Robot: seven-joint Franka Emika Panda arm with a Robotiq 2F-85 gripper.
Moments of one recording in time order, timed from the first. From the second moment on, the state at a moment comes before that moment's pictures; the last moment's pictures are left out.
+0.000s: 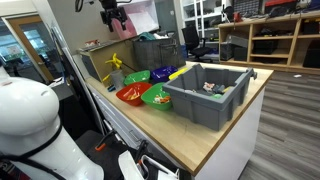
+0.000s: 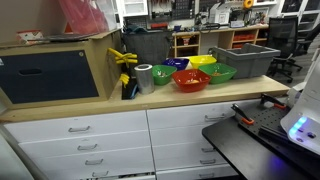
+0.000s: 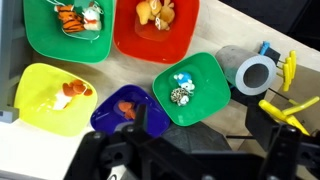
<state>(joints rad) 0.14 -0.06 0.12 -1.81 0.06 1.83 0.20</state>
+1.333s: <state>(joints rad) 0.12 -0.48 0.11 -2.22 0.07 1.77 0.16</state>
